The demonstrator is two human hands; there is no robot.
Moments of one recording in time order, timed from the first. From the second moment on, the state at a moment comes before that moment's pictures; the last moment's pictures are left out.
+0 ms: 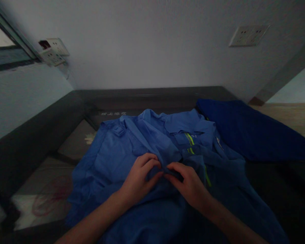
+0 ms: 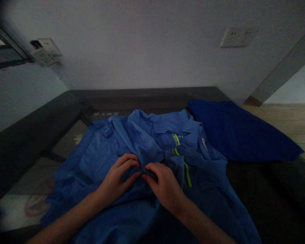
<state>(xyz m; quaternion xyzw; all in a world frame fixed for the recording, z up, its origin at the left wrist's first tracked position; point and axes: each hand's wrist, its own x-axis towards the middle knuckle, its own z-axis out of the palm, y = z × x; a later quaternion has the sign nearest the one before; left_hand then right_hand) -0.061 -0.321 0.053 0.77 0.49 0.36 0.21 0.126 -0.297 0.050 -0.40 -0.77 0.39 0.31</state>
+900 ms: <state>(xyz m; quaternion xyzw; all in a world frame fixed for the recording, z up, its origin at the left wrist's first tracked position) -0.055 -0.326 0.051 0.78 0.49 0.37 0.14 0.121 -0.304 0.056 -0.37 -0.78 0.32 0.38</state>
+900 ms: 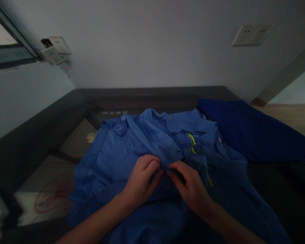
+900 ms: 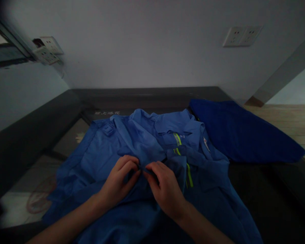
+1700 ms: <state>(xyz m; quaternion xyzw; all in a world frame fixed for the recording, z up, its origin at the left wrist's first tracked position) -0.057 -0.323 0.055 0.73 0.46 0.43 0.26 0.124 -0.302 0.058 -0.34 -0.84 0.22 0.37</state>
